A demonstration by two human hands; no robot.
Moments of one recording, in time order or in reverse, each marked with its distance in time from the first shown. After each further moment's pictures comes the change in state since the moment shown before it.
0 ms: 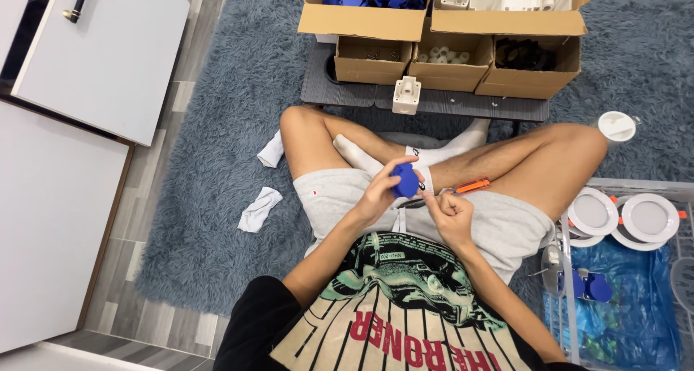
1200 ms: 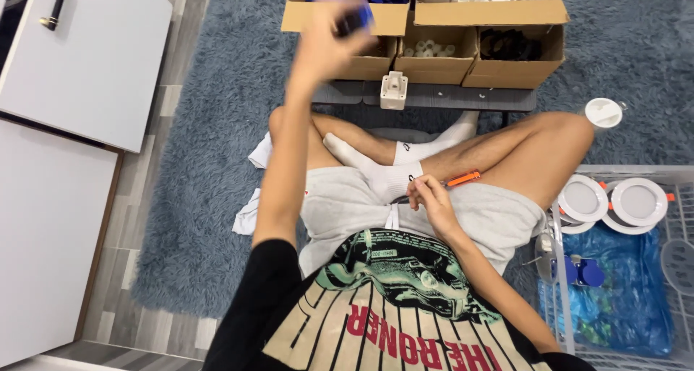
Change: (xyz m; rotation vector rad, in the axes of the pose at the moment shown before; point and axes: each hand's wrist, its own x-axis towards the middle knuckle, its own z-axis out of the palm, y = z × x) left_hand 0.188 0.225 -0.020 1.448 0.114 0.680; right_hand -0.003 0.038 -0.013 0.233 -0.149 0.544
